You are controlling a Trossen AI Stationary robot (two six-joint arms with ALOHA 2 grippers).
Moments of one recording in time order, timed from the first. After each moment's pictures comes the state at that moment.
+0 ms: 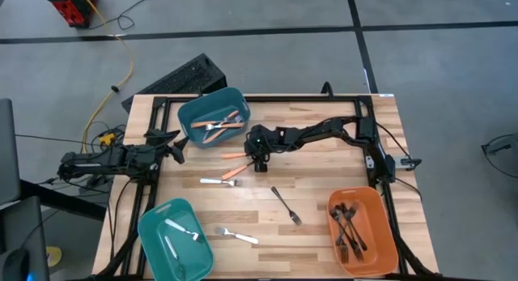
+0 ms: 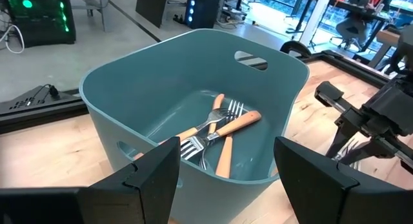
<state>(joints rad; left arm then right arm) -0.01 0.04 0.21 -0.62 -0.82 -0.56 -0.21 2.13 1.31 0.02 -0.07 -0.31</state>
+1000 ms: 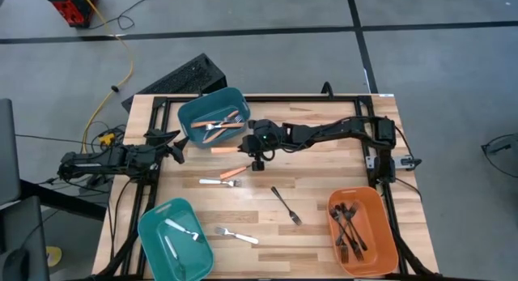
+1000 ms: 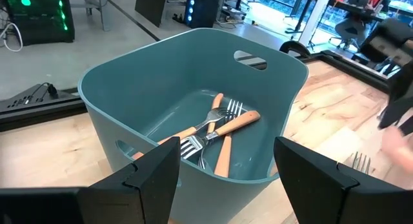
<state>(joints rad) -0.01 0.04 0.21 -0.62 -0.82 -0.57 -0.15 1.94 1.31 0.07 -0.08 -0.31</state>
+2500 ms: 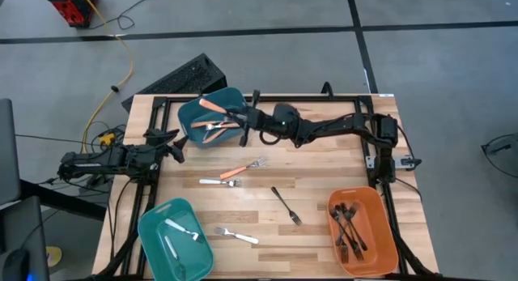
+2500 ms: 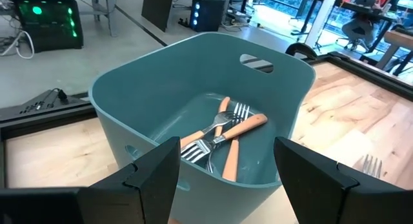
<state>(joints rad) -0.01 0.04 0.21 -0.62 -0.85 -0.54 -0.20 1.92 1.32 0.82 0.03 -0.34</state>
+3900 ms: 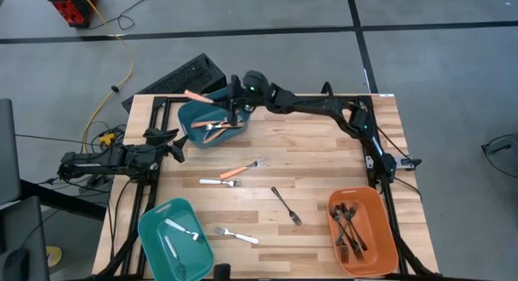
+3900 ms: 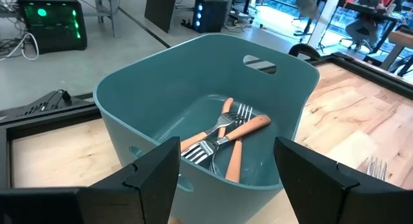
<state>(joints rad) -0.01 0.04 0.21 -0.62 -0.86 -0.54 -0.40 2.23 1.89 0.19 -0.34 -0.13</state>
